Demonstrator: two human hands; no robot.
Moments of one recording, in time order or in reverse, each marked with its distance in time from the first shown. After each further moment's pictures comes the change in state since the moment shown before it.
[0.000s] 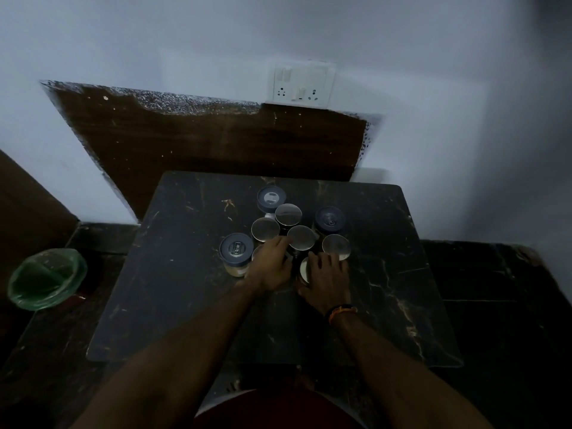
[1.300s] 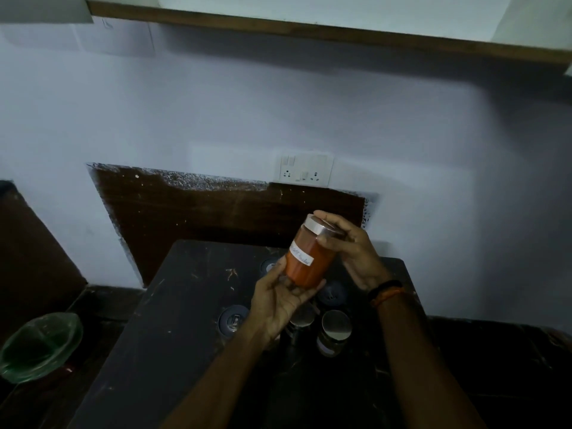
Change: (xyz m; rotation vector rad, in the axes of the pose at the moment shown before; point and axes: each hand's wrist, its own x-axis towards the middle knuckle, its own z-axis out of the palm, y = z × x) left_hand 0.039 0.082 -0.064 -2.023 -0.004 -0.209; right_hand 0.084 0.044 -0.222 1.603 0.018 -0.349
